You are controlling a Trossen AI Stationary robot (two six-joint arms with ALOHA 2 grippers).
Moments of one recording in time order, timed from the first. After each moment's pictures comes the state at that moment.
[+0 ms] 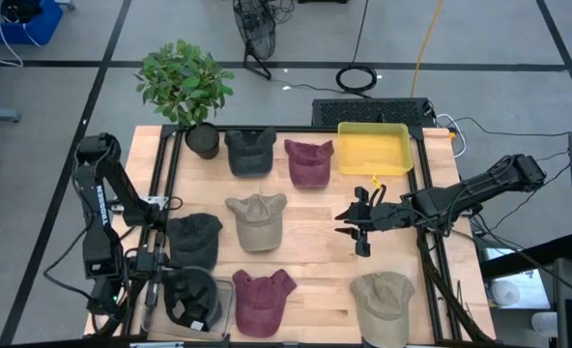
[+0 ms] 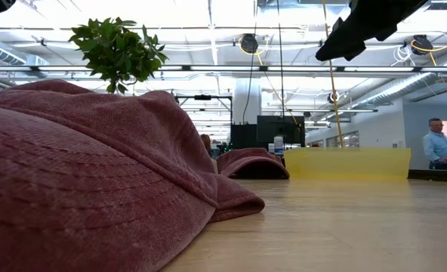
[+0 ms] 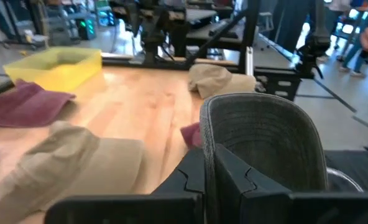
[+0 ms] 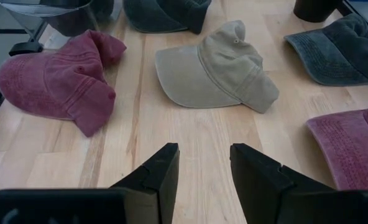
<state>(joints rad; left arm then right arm) -1.44 1.15 0.64 -0.56 -1.33 -1.17 0.31 1.07 0.74 -0.28 0.29 0.22</state>
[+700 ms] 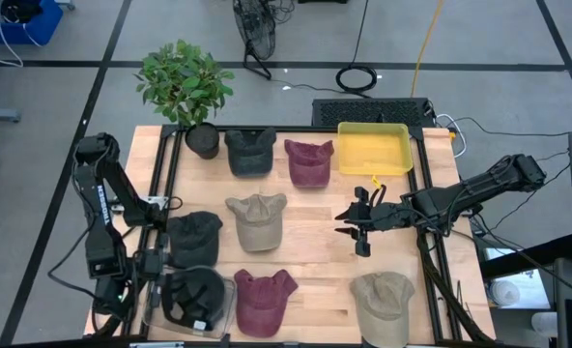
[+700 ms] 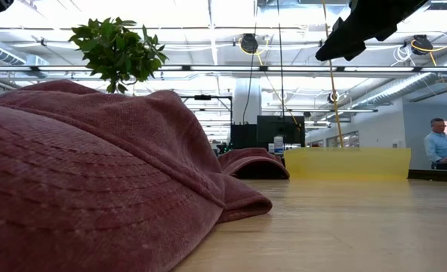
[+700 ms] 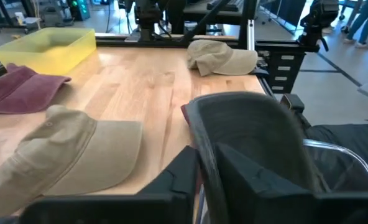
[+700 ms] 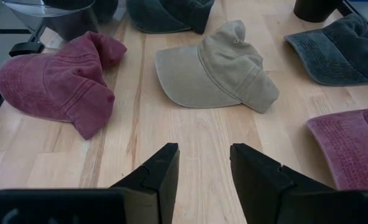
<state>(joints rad) -1.40 1.15 0.64 -0.55 -1.21 -1.12 0.31 1.07 0.74 -0.28 0.29 0.22</state>
